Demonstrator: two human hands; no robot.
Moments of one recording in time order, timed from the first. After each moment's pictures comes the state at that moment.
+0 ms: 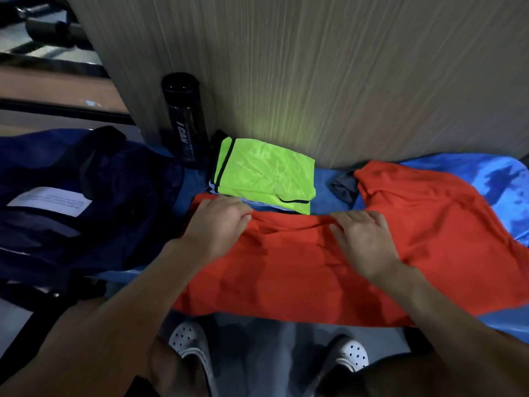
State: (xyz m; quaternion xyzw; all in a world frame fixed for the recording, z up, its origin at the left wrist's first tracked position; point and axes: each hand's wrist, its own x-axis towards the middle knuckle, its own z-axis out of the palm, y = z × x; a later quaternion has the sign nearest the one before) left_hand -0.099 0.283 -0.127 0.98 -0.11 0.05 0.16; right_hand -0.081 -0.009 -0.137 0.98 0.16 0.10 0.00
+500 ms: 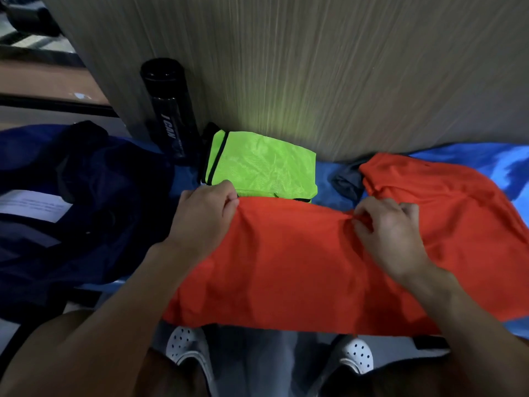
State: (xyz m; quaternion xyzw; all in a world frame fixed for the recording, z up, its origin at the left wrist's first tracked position) left_hand -0.085 0.284 -0.125 0.96 -0.05 0.16 0.23; right_hand -0.066 -0.030 -0.126 0.98 0.12 0.15 -0.10
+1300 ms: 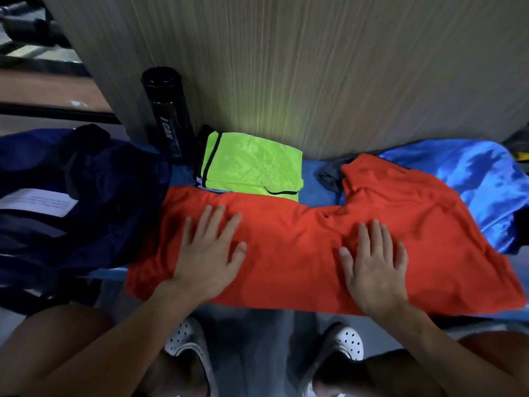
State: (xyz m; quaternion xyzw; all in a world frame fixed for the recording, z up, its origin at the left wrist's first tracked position) left_hand -0.153 0.267 -0.167 1.00 -0.03 0.00 0.07; right_hand -0.153 -0.026 -0.165 0.99 -0.05 0.08 -0.04
